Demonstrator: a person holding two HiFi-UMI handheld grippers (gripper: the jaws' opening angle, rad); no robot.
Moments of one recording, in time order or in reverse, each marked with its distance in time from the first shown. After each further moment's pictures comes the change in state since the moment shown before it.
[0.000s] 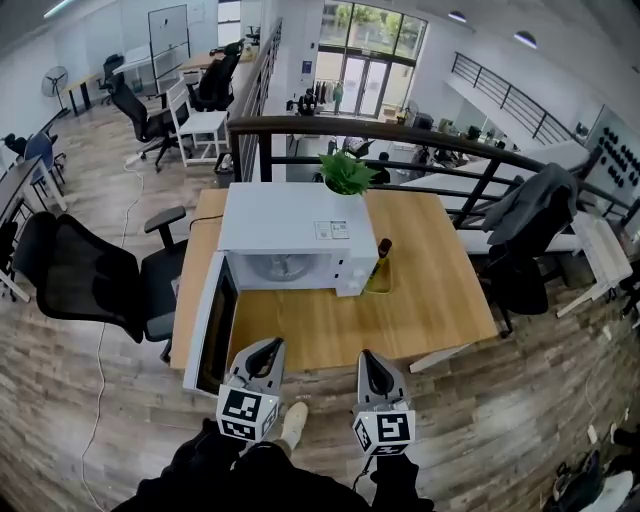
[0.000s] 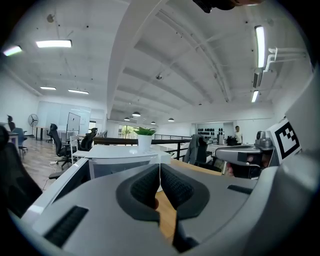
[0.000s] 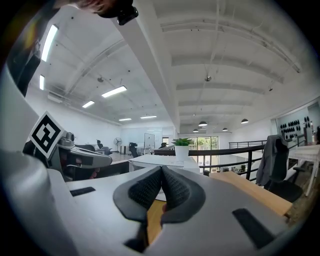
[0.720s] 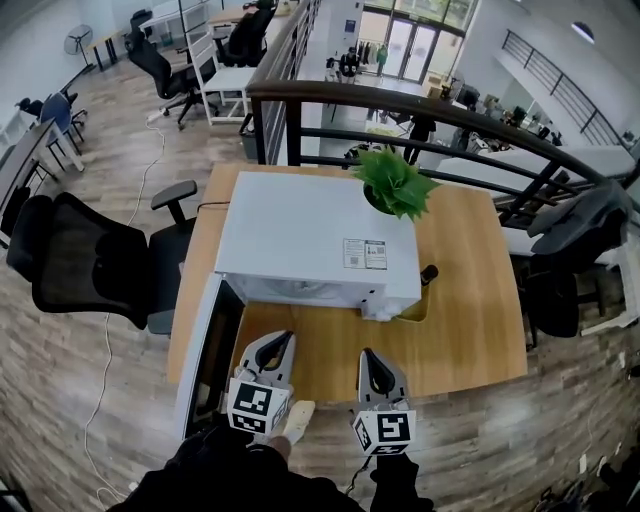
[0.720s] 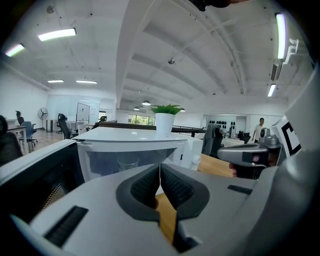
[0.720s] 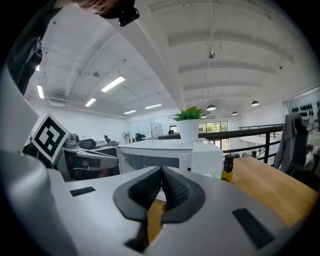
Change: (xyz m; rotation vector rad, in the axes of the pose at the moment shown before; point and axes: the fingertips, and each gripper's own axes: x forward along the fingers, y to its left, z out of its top) left arm 0.175 0.111 -0.057 -0.060 0.119 0.103; right arm 0.204 -0.043 -0.074 0.059 0.135 0.121
